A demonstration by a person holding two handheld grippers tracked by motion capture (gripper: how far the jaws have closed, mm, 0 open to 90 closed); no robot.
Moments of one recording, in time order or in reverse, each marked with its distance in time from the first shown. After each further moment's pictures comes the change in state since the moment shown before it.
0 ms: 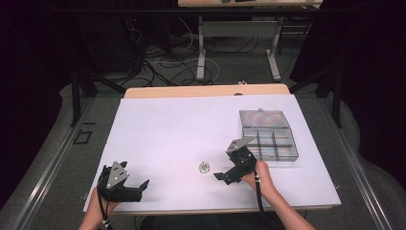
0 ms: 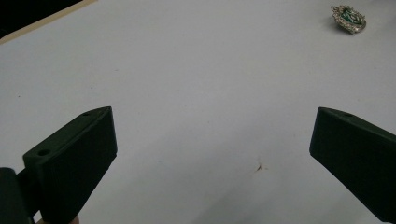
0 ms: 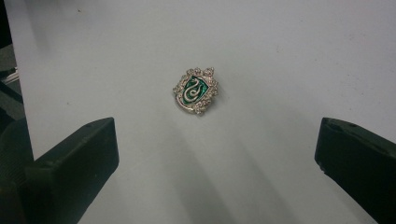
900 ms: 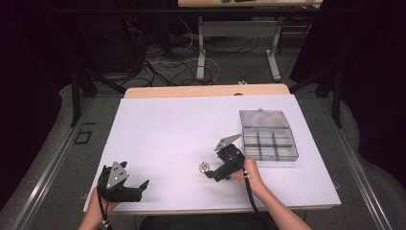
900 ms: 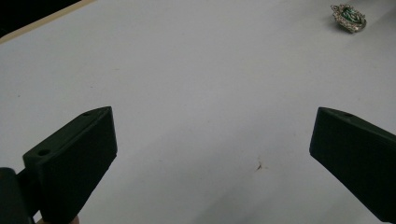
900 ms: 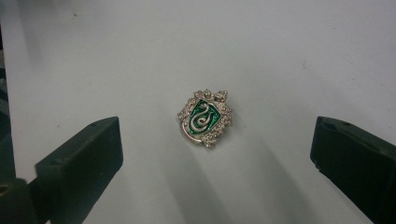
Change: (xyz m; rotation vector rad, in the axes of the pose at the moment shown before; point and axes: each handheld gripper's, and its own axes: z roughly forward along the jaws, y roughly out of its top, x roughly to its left) left arm 0.000 0.000 0.000 0.000 0.005 0.002; right arm -0.001 0.016 0.033 0.029 0.045 -0.012
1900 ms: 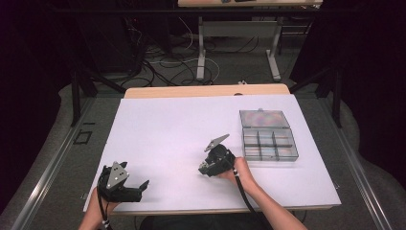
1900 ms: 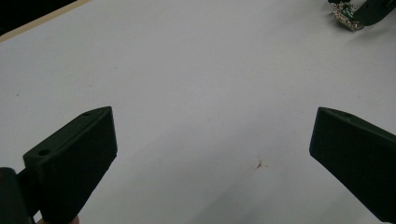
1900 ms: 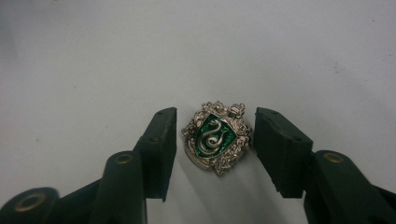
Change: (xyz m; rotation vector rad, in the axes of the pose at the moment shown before) left arm 0.001 0.000 0.000 0.005 0.005 0.013; right arm 0.006 0.011 0.028 0.075 -0.017 -0.009
